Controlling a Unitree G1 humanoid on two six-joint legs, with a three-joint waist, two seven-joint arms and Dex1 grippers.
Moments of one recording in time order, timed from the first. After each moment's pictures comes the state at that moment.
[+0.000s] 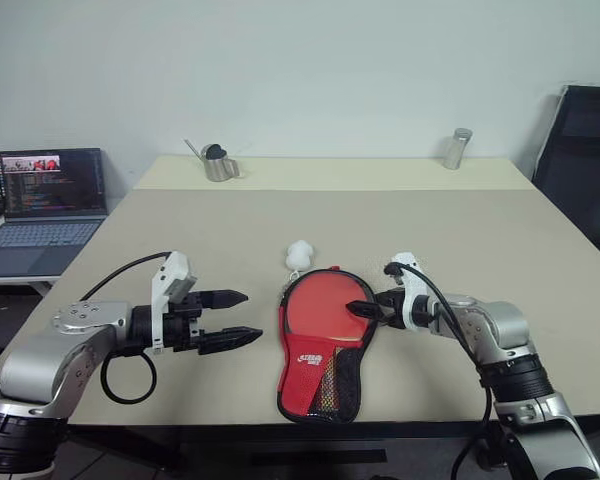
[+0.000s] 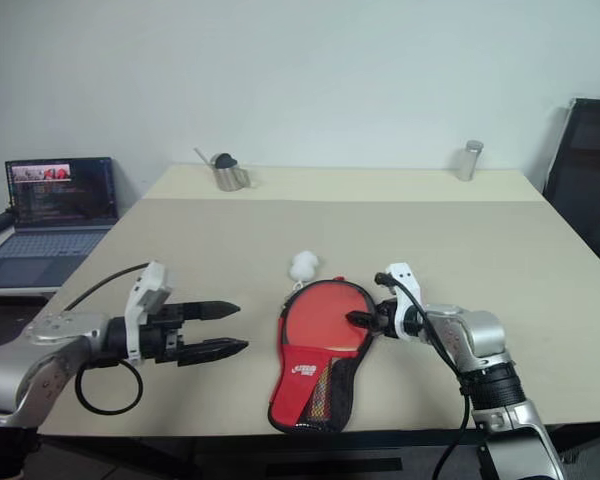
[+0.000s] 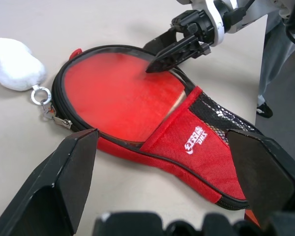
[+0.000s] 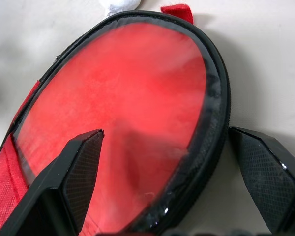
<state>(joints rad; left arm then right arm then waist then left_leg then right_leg) -0.27 0.89 0.15 -0.20 -0.65 0.68 -1.13 -0.64 -0.33 0.07 0.10 0.48 1.03 0.47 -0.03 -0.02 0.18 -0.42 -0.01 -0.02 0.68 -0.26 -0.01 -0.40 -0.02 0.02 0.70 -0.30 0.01</state>
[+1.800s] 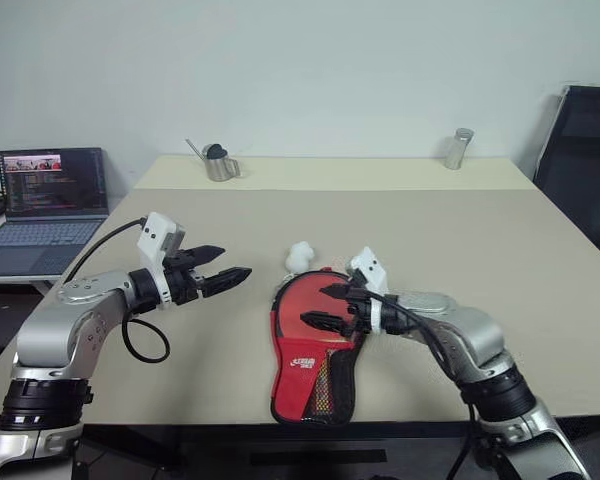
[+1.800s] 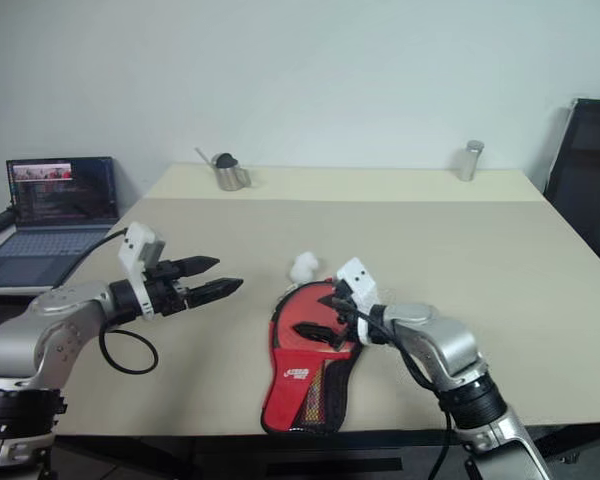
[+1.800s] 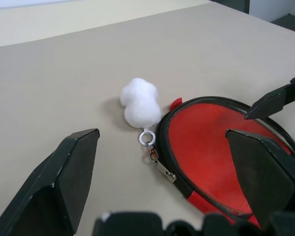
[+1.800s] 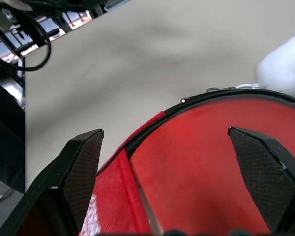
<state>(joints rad) -0.46 0.80 0.19 -0.02 -0.58 0.68 -0.86 -0.62 -0.28 0.26 -0.10 0.42 0.83 0.65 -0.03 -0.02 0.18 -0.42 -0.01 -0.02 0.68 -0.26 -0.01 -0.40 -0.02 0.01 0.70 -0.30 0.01</state>
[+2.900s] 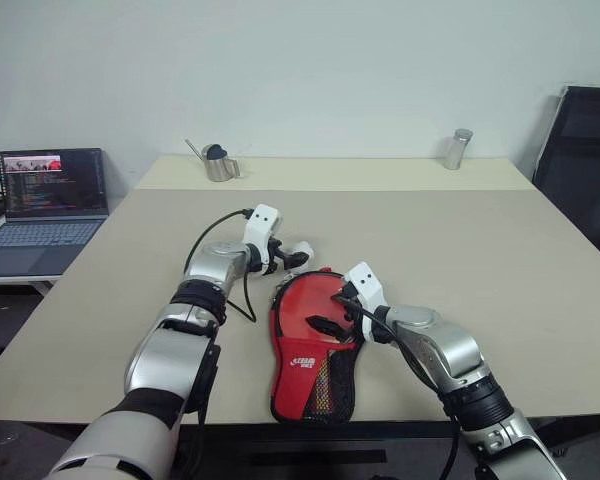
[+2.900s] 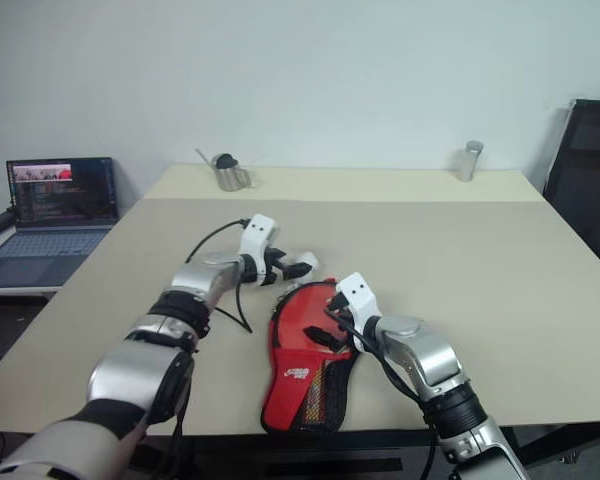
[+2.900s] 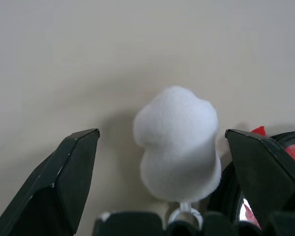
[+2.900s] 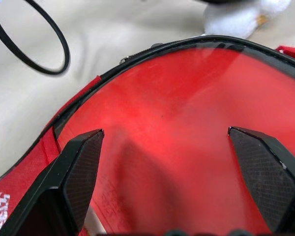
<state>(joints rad) -1.17 0.33 -0.09 1.16 -0.11 0.30 -0.67 -0.57 -0.19 0.26 0.01 0.26 0.79 0.54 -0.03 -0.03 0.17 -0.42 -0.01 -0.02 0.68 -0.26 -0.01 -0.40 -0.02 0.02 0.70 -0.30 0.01</state>
